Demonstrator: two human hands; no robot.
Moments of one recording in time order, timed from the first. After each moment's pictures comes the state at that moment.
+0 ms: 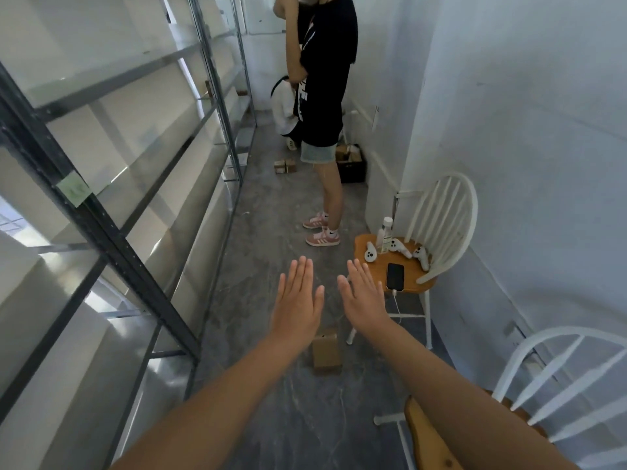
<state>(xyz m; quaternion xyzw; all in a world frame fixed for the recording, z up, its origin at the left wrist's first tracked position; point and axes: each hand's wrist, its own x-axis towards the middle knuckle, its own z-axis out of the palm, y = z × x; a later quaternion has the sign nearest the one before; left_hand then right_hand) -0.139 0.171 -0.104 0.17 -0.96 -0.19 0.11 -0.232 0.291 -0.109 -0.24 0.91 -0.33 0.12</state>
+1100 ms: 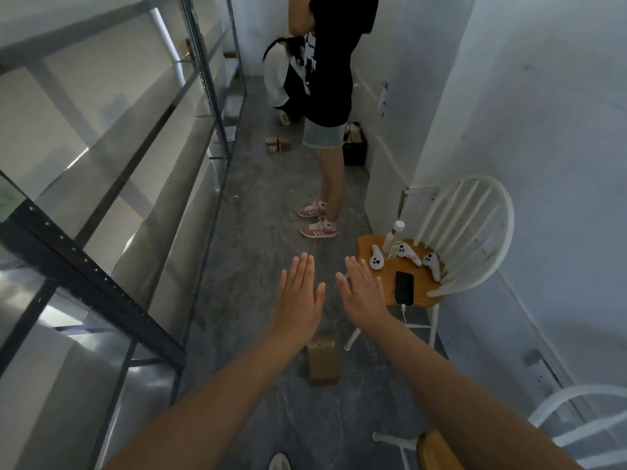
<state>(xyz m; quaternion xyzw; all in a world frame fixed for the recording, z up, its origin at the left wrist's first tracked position) -0.273 0.061 -0.141 0.17 -0.96 -0.23 0.08 -0.360 0.182 -0.131 -0.23 0.92 -0.29 0.14</state>
